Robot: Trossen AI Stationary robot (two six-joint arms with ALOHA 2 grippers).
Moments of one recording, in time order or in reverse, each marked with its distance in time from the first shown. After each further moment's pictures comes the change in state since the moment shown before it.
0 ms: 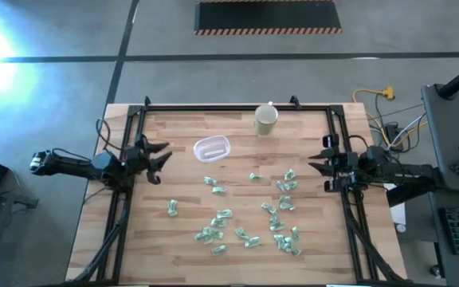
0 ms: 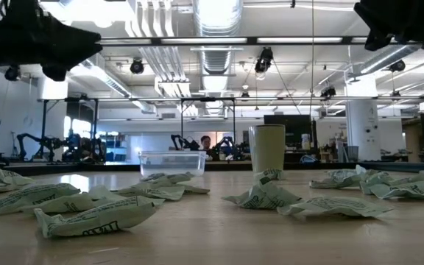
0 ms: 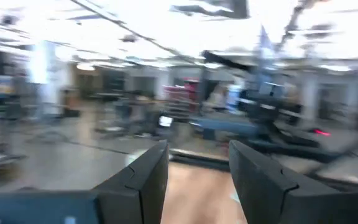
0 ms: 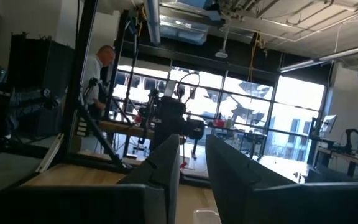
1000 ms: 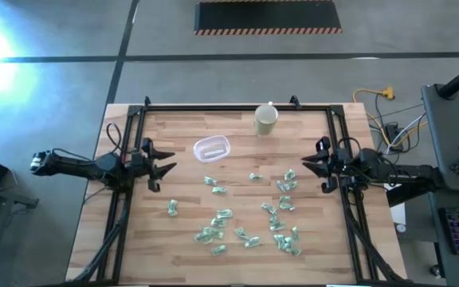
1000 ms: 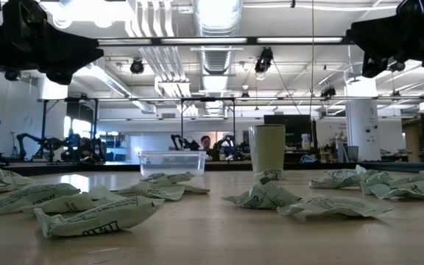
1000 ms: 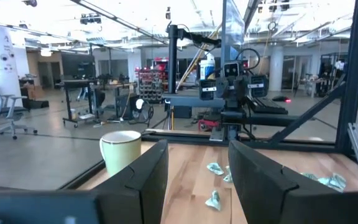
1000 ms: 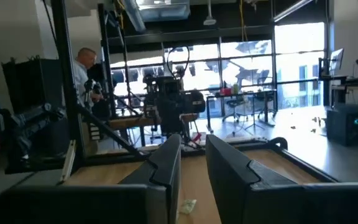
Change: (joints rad) left arm -0.002 -0.008 0.000 -0.135 0.178 -0.020; right arm -0.001 -0.002 -0.071 -0.014 0.064 0.273
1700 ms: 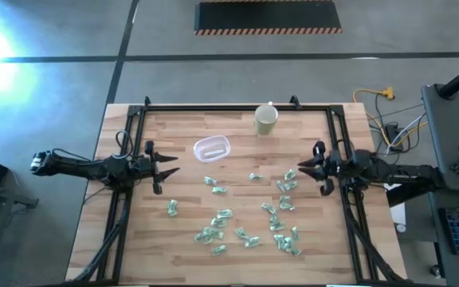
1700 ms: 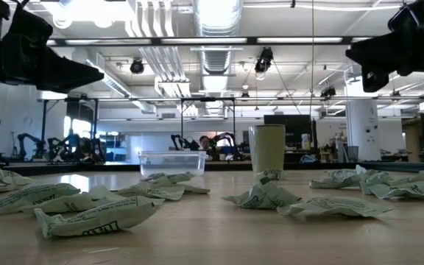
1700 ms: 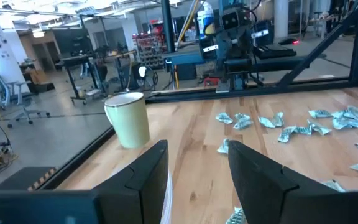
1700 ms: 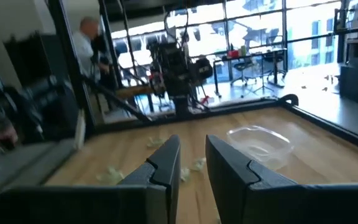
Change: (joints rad) left arm 0.000 -0.009 0.000 -0.199 -0.008 0.079; right arm 0.001 0.002 0.000 -0.145 -0.032 0.088
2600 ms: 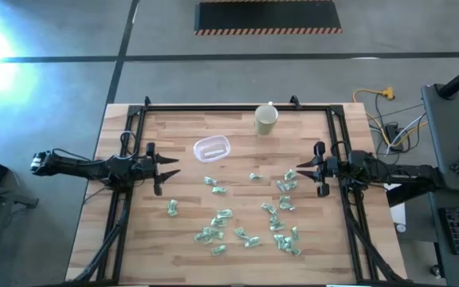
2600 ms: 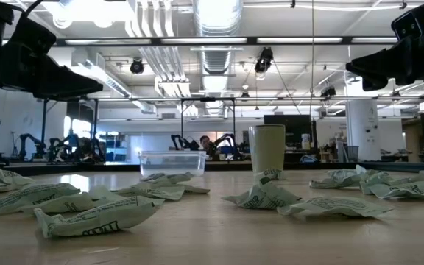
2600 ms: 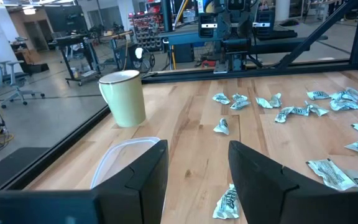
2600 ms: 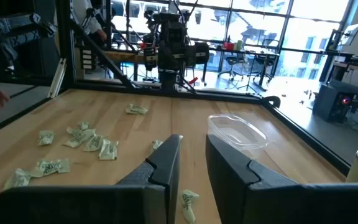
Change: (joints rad) left arm 0.000 0.002 0.000 -0.088 0.000 -0.052; right arm -0.001 -0.001 0.000 -0.107 0.003 -0.275
